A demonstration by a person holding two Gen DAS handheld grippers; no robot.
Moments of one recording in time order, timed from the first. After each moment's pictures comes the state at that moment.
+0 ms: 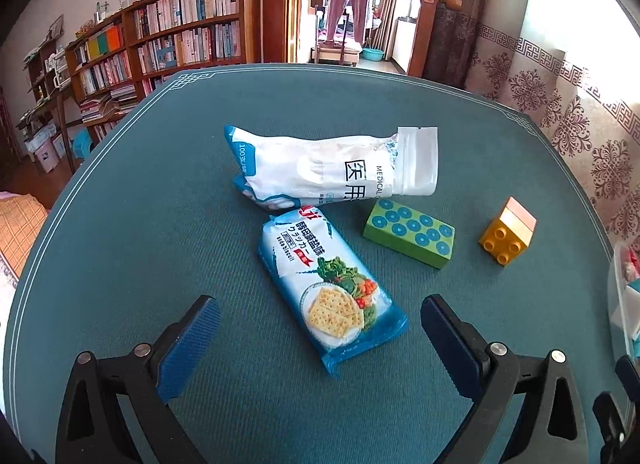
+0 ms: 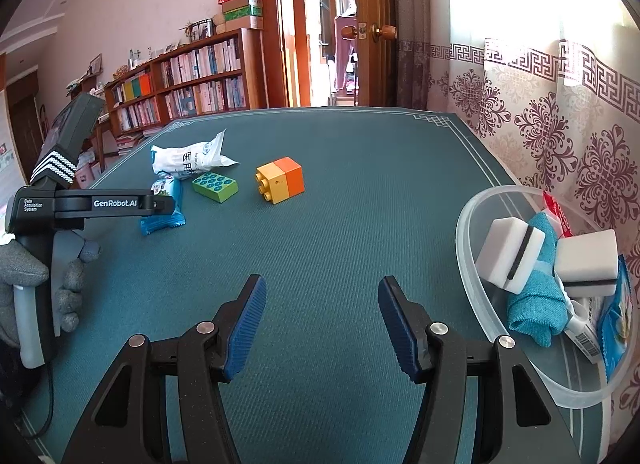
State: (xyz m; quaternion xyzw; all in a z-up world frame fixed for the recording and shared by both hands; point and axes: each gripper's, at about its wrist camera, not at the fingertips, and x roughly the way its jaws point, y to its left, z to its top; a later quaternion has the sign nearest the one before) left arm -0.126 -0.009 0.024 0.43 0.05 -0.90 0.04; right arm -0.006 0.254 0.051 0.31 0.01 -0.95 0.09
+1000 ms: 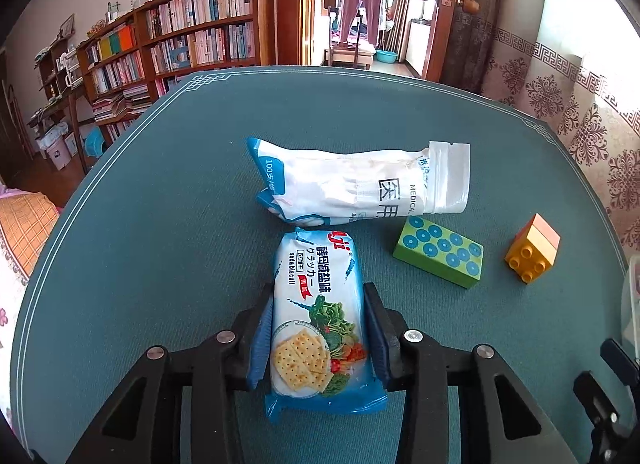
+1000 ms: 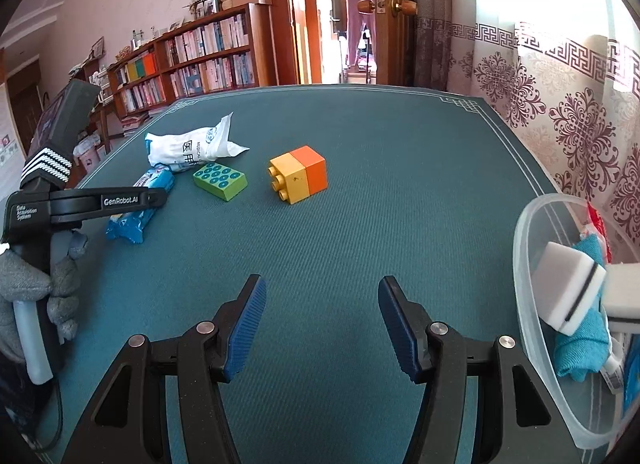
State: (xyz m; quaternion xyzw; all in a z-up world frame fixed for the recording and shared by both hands) left arm -0.128 -0.020 0.027 0.42 0.05 -0.90 0.06; right arm -0.064 0.223 0.045 0.36 0.01 -0.92 0.12
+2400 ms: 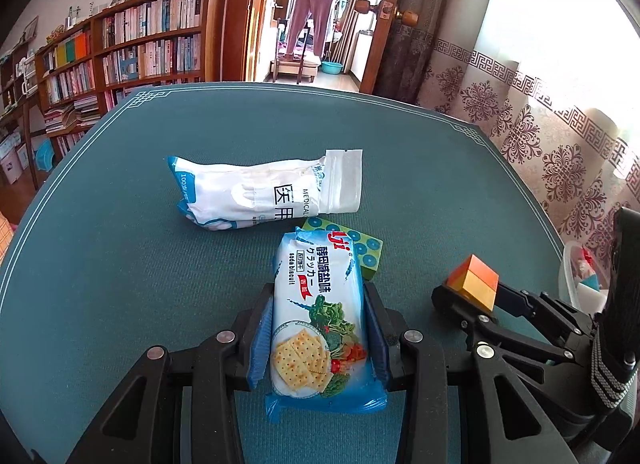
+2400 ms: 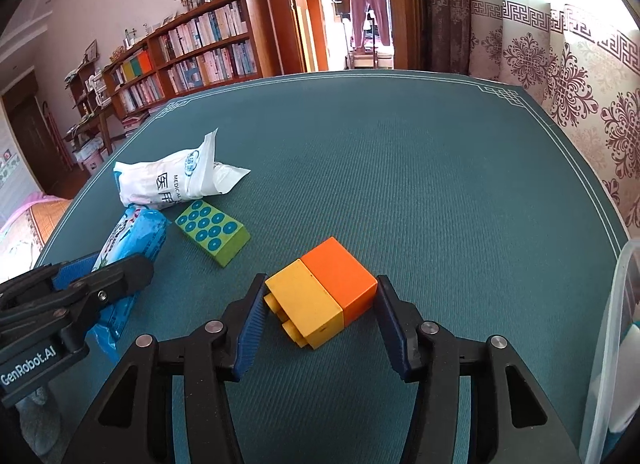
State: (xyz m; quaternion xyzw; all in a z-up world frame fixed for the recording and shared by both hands) left arm -0.115 0.006 0.042 0.40 0.07 -0.91 -0.05; right arm -0.129 0.195 0.030 0.39 -0.02 -0.91 0.12
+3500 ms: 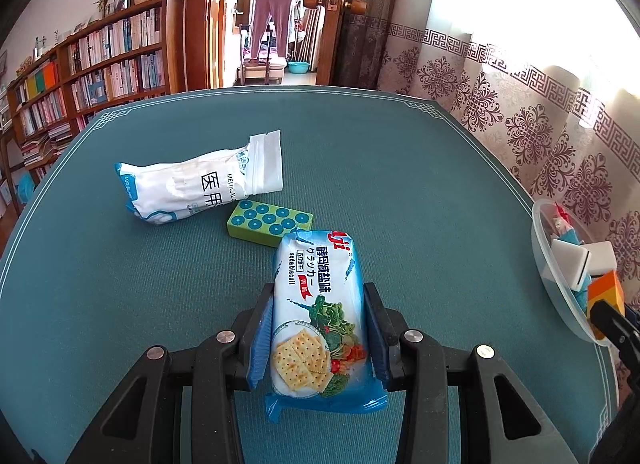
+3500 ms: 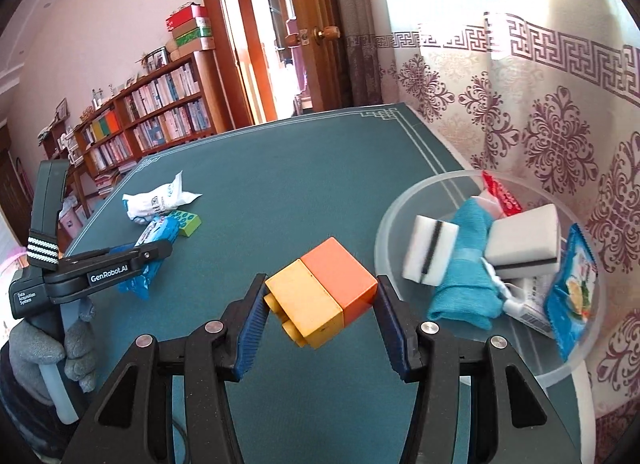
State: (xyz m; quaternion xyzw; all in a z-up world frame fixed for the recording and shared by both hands) left arm -0.097 0.045 0.039 0.39 0.02 -0.91 -0.10; right arm 0.011 0.318 0.081 0.32 -0.07 -0.95 0.02
